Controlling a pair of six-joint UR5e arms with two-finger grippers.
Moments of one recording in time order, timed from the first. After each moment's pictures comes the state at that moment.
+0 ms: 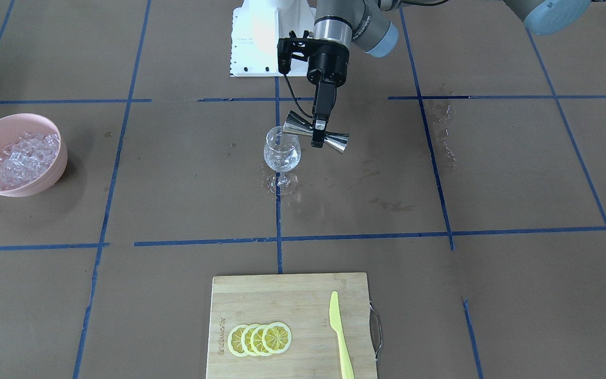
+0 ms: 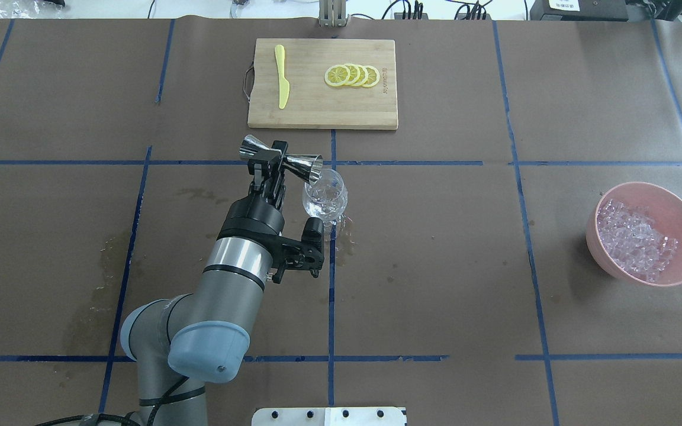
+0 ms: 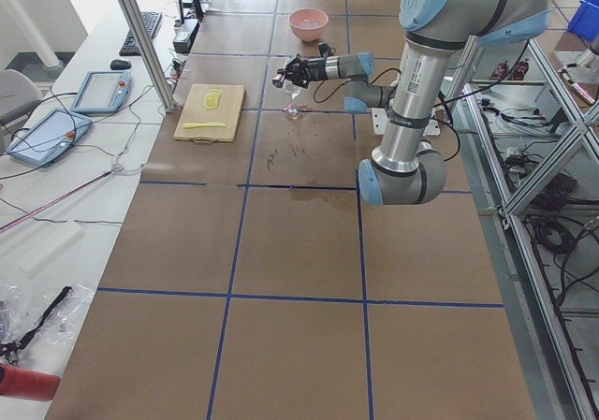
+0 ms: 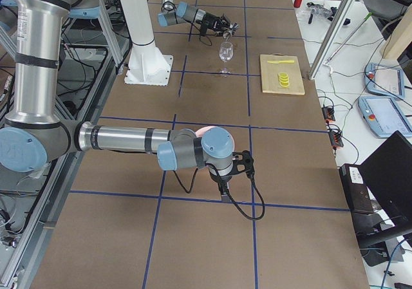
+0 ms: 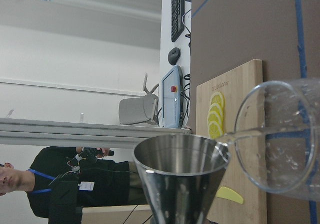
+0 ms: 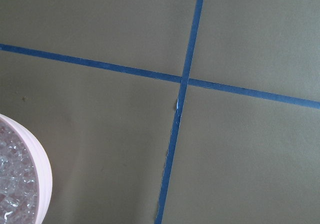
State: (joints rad) left arm -0.22 -2.10 -1.74 -2.33 -0.52 0.68; right arm 1.55 -1.73 1.71 -1.36 2.36 -0.03
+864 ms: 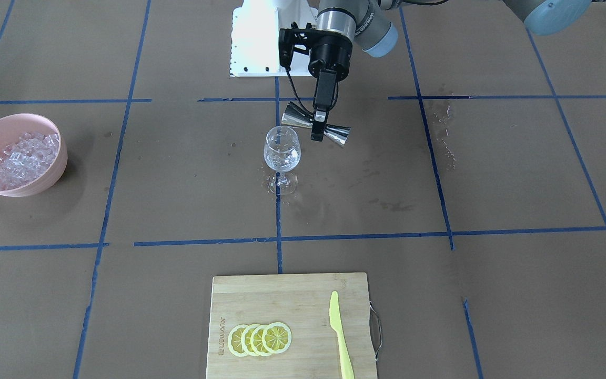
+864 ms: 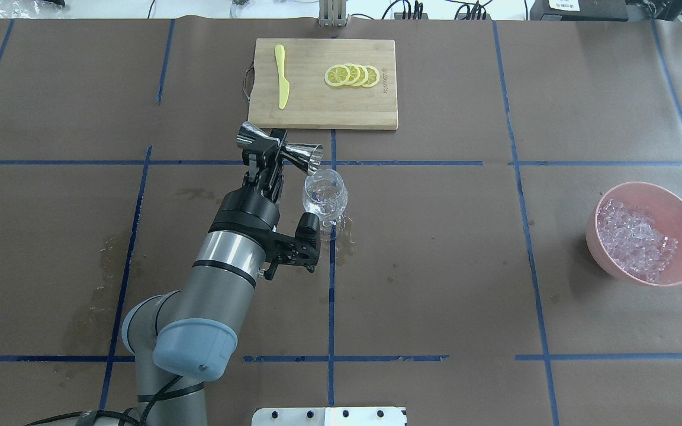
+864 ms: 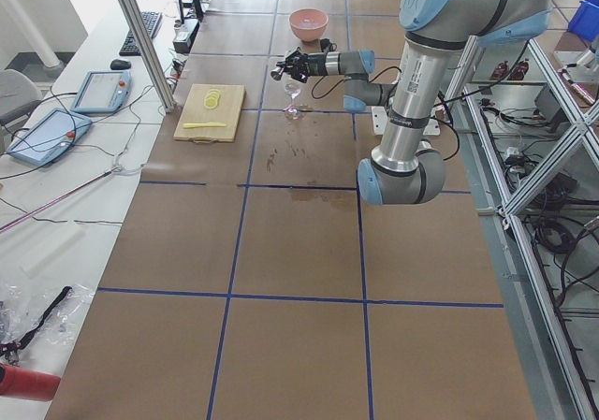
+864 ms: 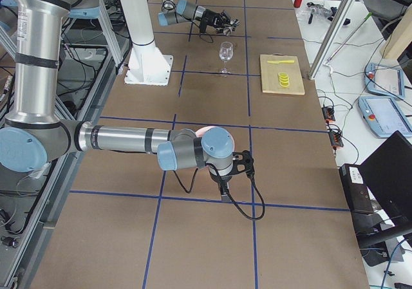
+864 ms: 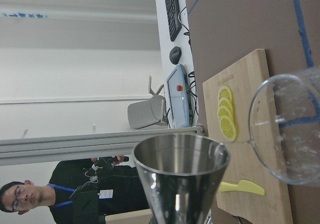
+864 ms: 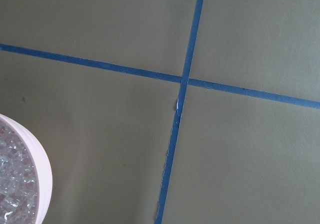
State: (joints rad) left arm -0.24 -2.10 -1.75 -2.47 -0.53 0.77; right arm 1.55 -1.73 1.71 -1.36 2.36 -0.03
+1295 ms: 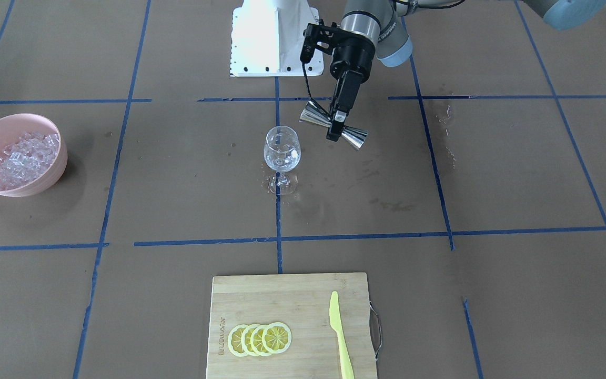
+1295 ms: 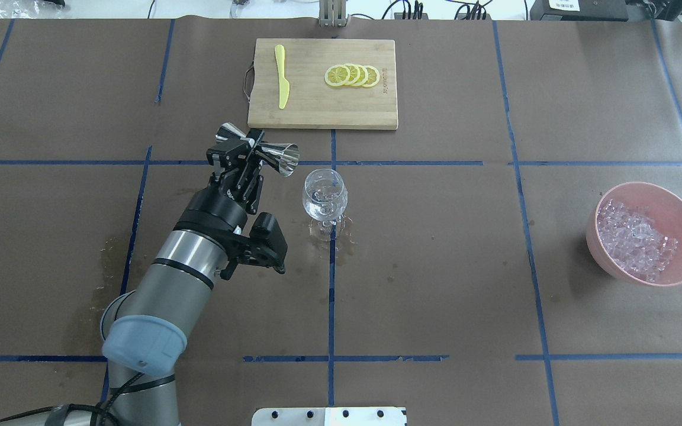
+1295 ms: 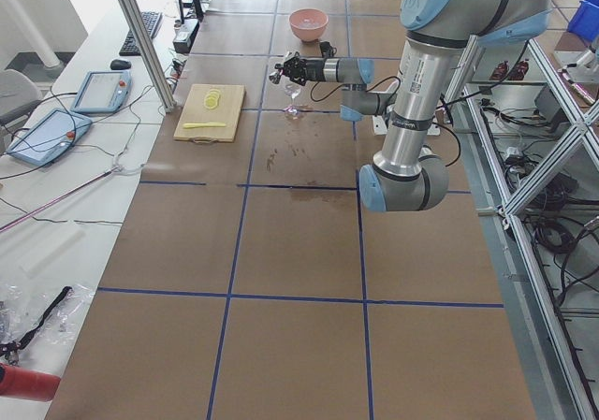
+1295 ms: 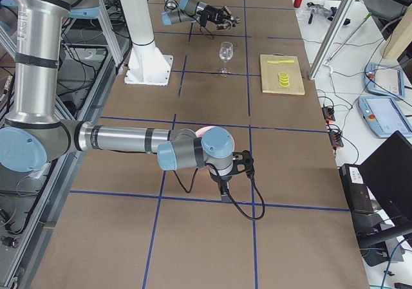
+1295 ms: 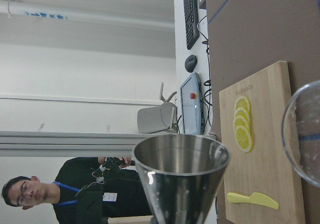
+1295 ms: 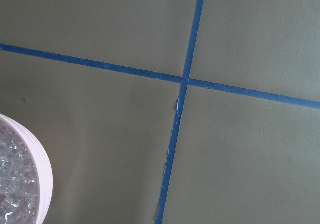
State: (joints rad) left arm -0.26 -1.99 -1.75 -2.71 -0.60 0.77; right arm 1.55 -1.73 1.71 -1.36 2.36 -0.03
